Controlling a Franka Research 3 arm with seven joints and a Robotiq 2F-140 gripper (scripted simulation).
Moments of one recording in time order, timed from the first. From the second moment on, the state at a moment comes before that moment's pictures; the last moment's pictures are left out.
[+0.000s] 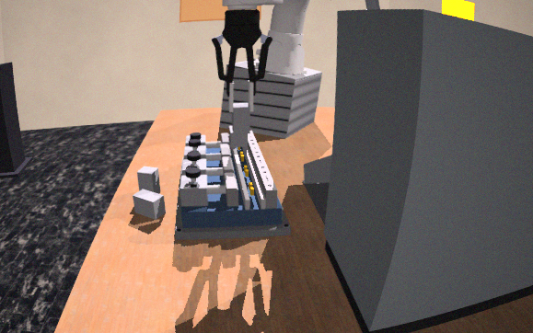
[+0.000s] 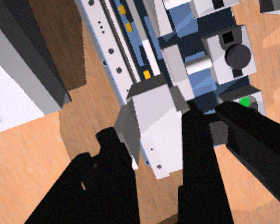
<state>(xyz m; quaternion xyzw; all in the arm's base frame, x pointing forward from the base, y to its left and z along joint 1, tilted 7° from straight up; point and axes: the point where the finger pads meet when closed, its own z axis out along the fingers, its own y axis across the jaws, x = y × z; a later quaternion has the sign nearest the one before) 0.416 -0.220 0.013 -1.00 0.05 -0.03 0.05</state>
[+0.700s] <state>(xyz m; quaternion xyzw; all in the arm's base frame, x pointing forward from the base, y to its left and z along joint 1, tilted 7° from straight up) 0.418 -0.218 -0.015 -1.00 0.05 -0.03 0.05</state>
